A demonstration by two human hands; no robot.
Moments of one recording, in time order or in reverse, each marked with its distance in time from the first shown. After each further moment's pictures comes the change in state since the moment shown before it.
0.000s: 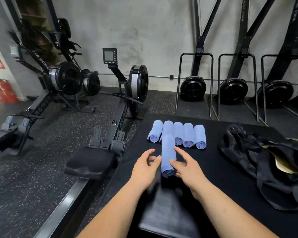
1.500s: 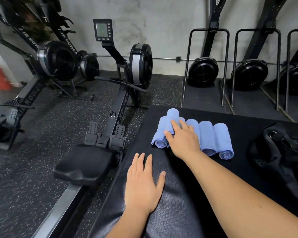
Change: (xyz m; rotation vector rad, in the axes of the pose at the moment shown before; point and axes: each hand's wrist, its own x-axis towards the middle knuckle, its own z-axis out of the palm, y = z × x) left_hand 0.093 -0.086 0.015 0.891 0.157 0.209; right_hand 0.247 -0.002 0.038 -1.106 0.167 -0.181
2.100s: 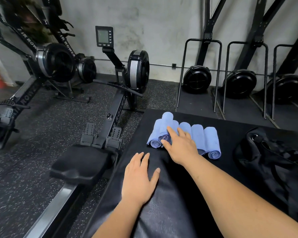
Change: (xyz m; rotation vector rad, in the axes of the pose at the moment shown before) left_hand 0.000 -0.005 -0.004 -0.118 0.000 0.046; right_hand -0.041 0.003 -0.028 -0.082 -0.124 -0.024
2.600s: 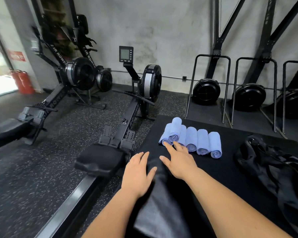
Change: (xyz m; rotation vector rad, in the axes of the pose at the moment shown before) left_hand -0.056 -0.013 -0.080 0.023 -0.026 -0.006; right_hand -0.109 -0.043 -0.010 -0.010 -0.091 -0.164
